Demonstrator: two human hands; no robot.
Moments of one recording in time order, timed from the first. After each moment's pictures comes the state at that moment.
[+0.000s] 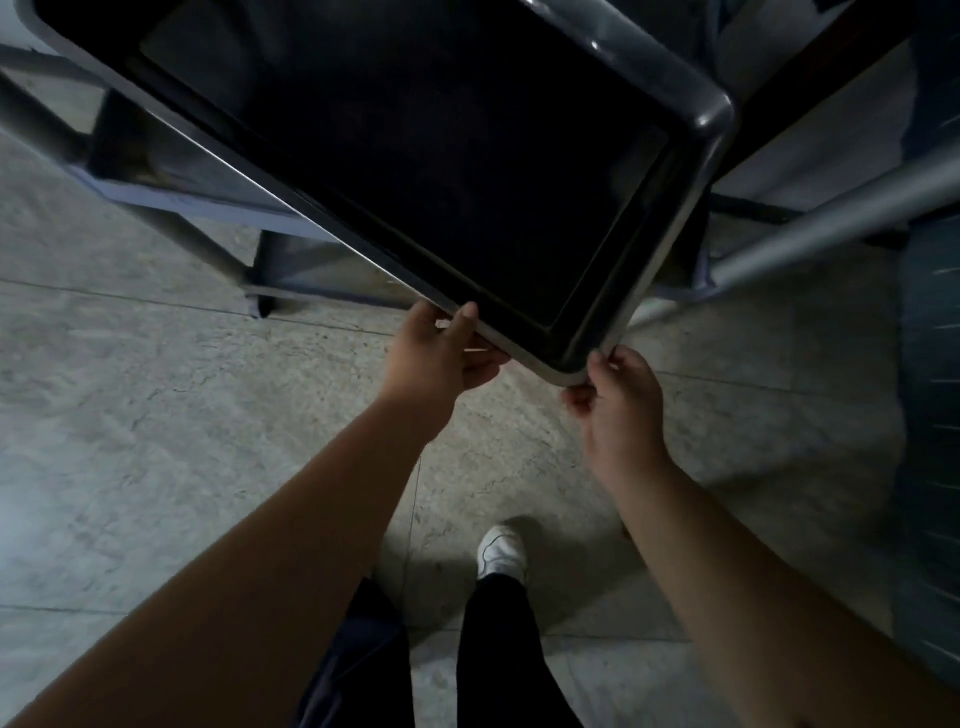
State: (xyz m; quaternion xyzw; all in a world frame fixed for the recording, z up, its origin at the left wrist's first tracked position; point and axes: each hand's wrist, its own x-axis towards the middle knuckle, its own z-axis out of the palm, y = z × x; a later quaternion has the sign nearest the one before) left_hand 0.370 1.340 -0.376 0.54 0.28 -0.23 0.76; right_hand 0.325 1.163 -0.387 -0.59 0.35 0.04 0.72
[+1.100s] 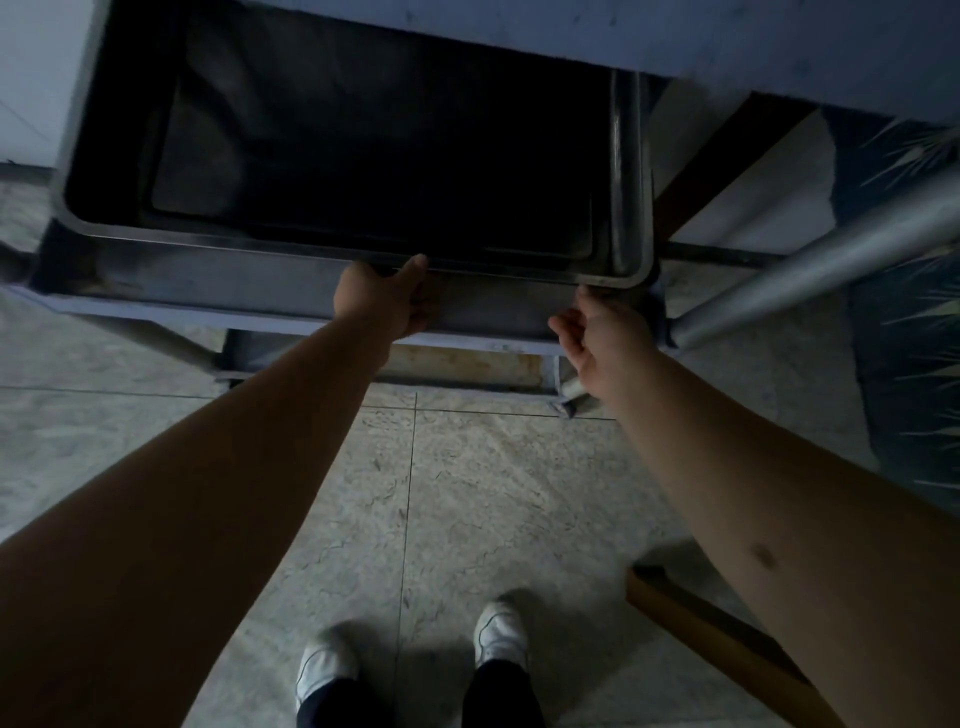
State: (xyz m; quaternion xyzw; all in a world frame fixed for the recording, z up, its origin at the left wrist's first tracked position) left_hand 0.514 1.337 -0.387 0.69 0.29 -0.20 0.63; right_hand 0.475 1.119 -0.394 -0.50 0.49 0.07 0.71
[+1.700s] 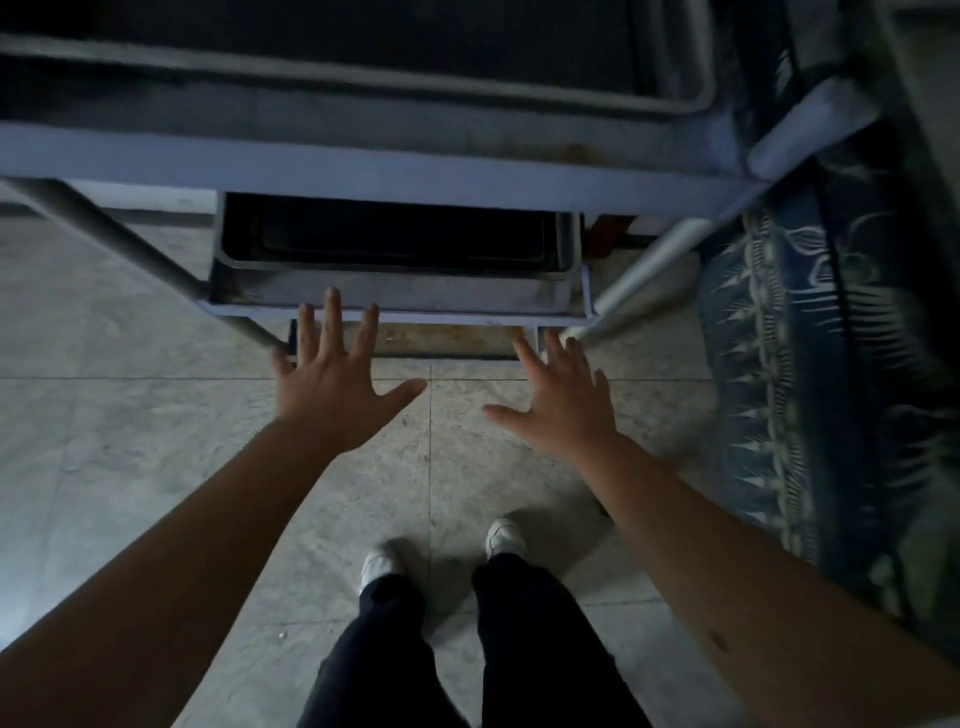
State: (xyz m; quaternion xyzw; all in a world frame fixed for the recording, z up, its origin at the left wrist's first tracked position) left_hand 0.353 1.430 -0.206 0.97 -0.08 -0.21 0.04; right_hand 0.302 1.164 -0.222 -0.96 0.05 0.24 0.13
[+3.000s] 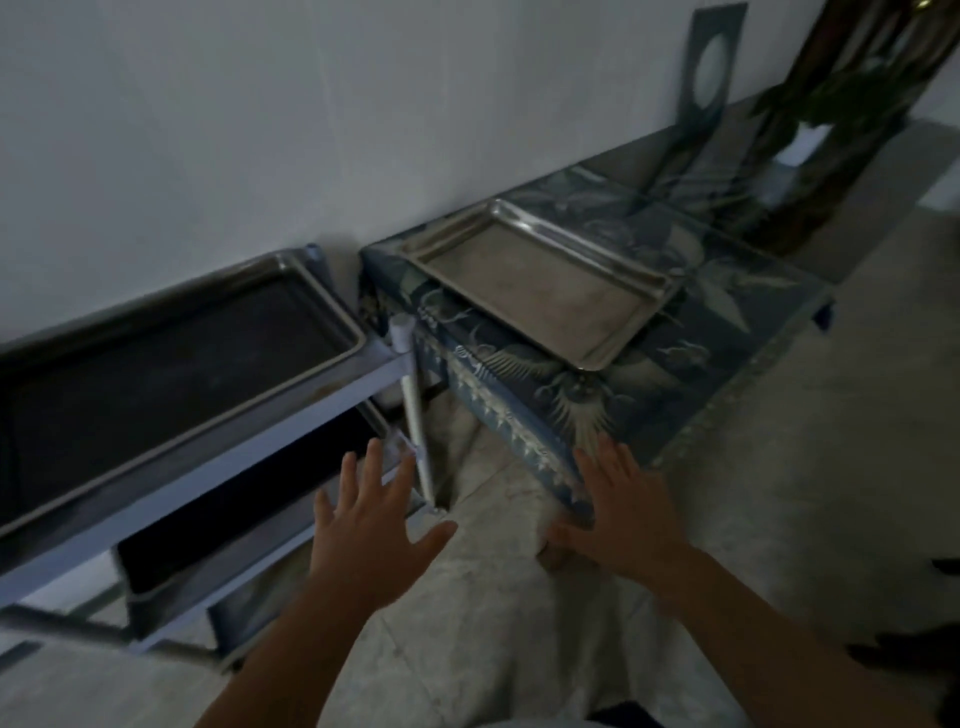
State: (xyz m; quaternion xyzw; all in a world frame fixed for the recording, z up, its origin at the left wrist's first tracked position) left_hand 0.217 1.332 0.063 0.90 -0.41 -0.13 0.02; right_hand 0.013 1.112 0.059 -0.93 0.34 0.10 0.09
